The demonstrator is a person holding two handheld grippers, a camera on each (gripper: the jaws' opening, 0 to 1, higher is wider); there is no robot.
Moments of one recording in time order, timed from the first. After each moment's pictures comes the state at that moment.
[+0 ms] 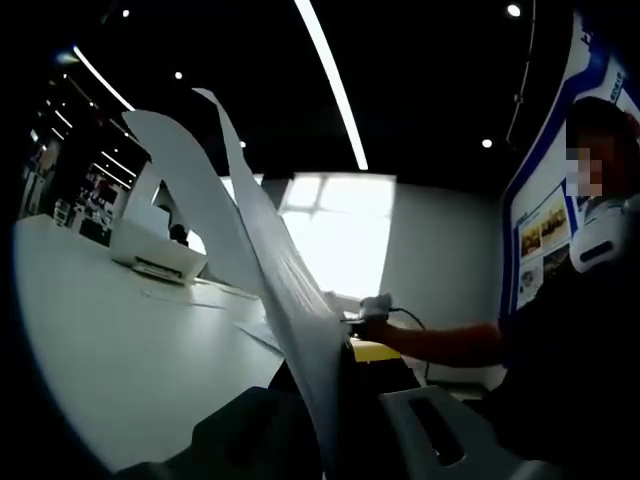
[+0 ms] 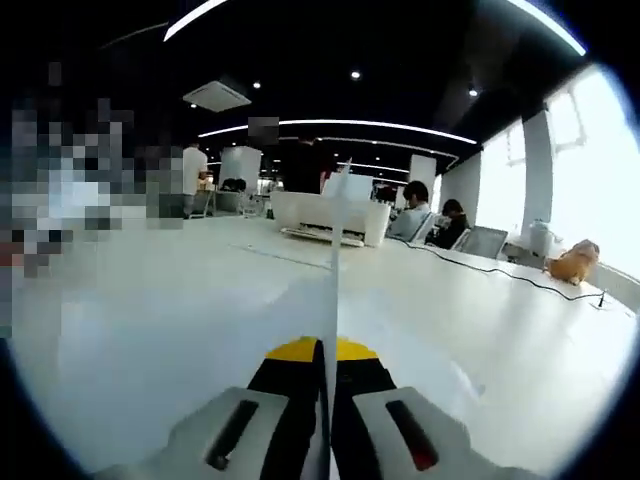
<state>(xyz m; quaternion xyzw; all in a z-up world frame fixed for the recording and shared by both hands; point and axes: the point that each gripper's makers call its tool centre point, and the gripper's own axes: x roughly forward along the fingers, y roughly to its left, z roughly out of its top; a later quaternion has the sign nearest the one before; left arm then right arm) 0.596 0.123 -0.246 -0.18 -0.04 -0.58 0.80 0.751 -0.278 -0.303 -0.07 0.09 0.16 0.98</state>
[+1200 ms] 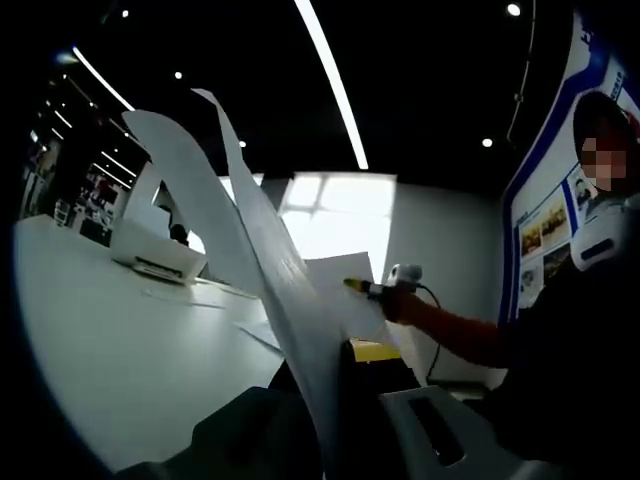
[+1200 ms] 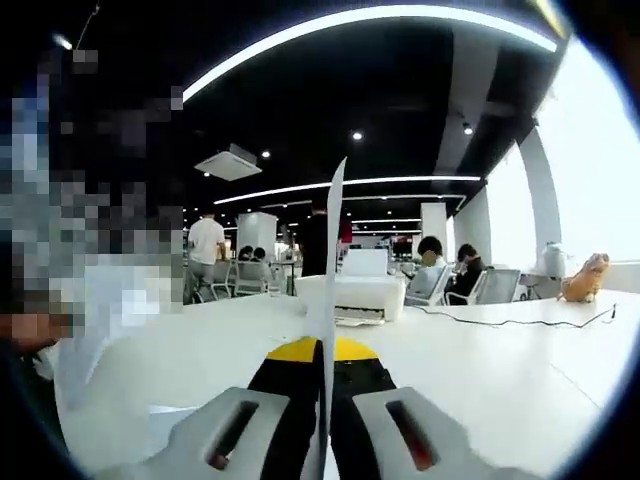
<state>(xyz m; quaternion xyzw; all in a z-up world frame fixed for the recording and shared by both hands) 0.596 0.123 -0.247 -0.18 -0.04 -0.58 0.80 0.688 -0.239 -0.170 -0.01 -0.04 0.21 0.98</state>
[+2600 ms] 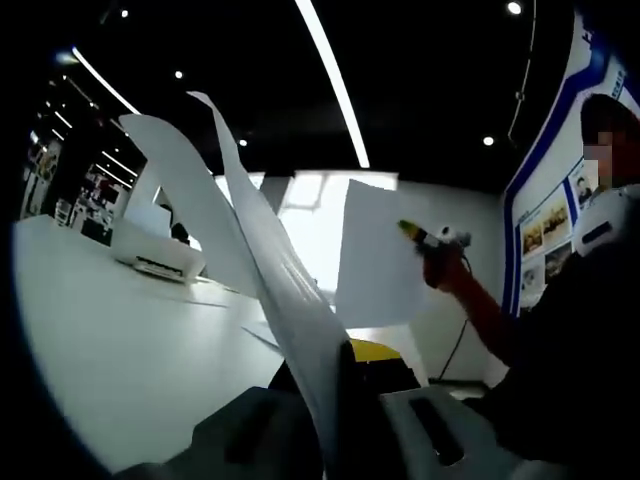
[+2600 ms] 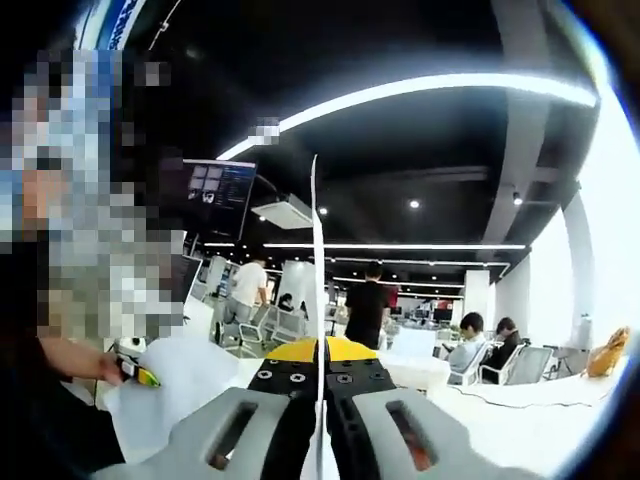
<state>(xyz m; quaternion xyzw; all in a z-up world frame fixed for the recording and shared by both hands) 0.595 0.121 -0.247 -0.17 -0.04 -0.58 0.80 0.584 -0.163 -0.046 -0.05 -0.17 0.30 0.94</state>
